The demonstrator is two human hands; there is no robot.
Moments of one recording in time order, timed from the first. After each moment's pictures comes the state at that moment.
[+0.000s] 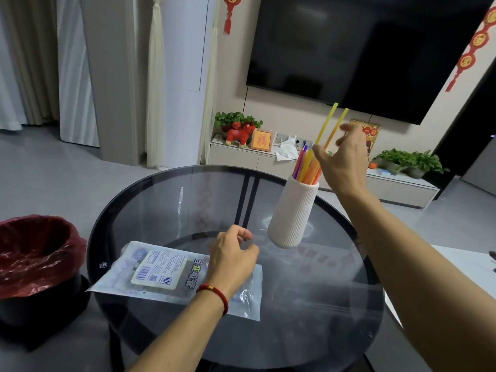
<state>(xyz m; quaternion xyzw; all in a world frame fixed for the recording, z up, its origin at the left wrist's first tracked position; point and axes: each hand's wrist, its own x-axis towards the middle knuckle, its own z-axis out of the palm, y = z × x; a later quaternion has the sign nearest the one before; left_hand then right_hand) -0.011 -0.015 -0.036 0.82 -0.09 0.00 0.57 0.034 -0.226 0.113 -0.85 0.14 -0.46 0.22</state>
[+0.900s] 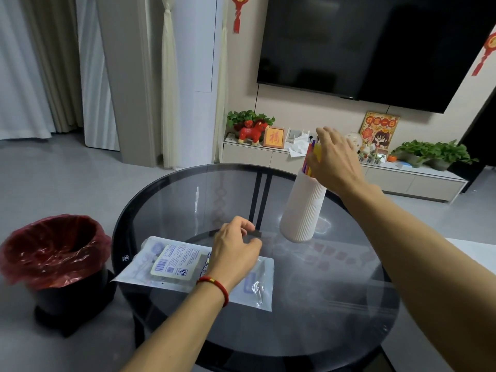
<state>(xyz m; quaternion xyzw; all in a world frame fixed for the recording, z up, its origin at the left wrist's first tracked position) -0.016 0.004 -0.031 0.84 -0.11 0.04 0.53 0.047 -0.226 0.096 -0.94 0.04 -0.34 0.01</state>
